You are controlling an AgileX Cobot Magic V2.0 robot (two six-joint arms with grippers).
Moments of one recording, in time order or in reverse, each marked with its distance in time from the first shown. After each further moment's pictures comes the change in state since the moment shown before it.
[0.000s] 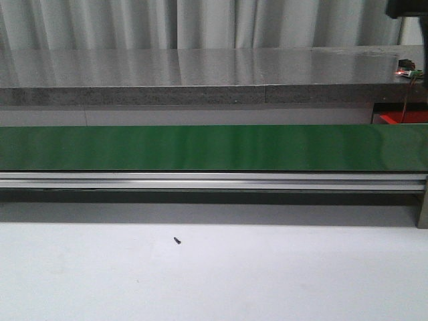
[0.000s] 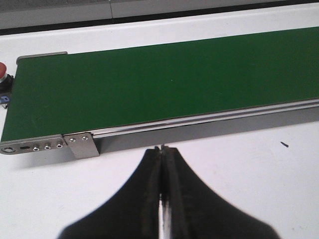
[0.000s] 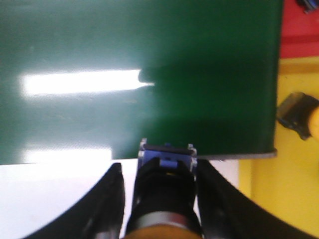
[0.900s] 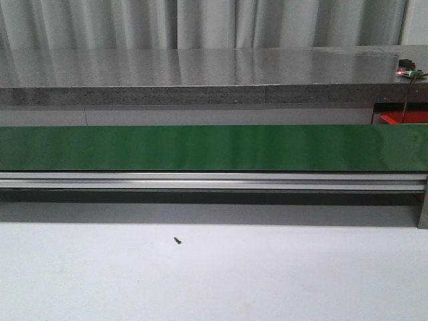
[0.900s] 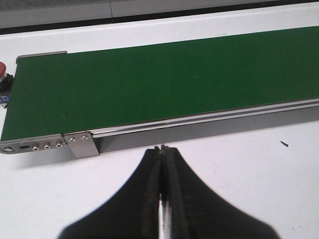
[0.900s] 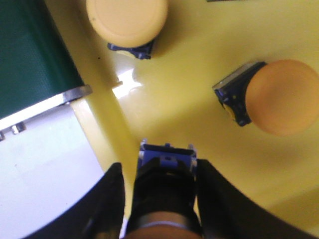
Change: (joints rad) left arm 0.000 0.000 0.000 0.000 0.002 0.000; right arm -0.367 -0.170 0.497 -0.029 -0.329 0.004
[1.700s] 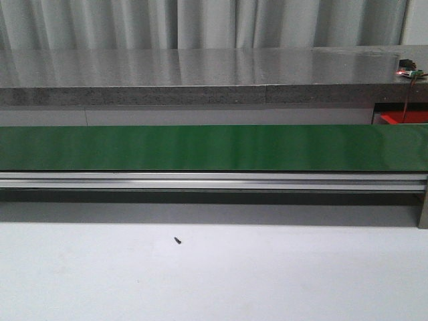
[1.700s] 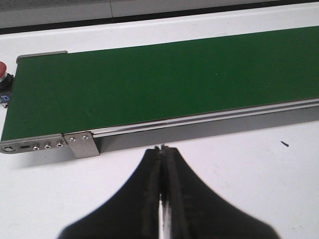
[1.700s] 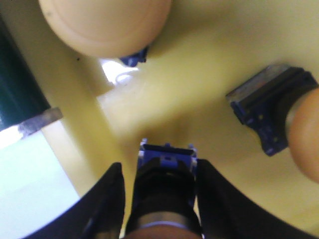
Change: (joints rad) left arm 0.000 0.000 0.000 0.000 0.000 0.000; right arm -0.009 0.147 0.013 0.000 -0.086 0.002
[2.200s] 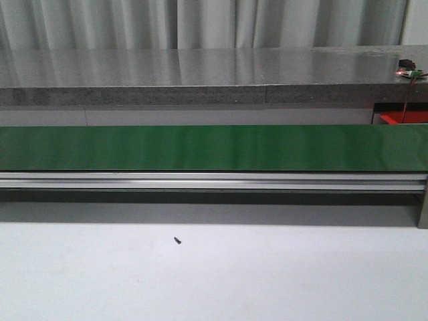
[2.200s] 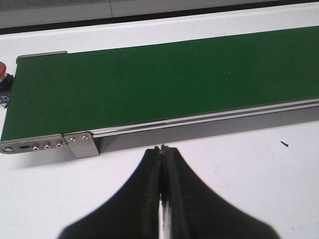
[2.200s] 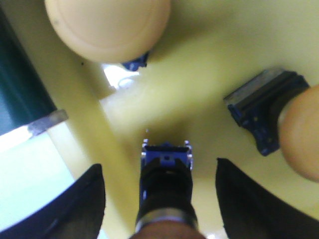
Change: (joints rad) left arm 0.000 0.000 0.000 0.000 0.000 0.000; right arm 0.000 -0.024 0.000 0.001 -0.004 0.000
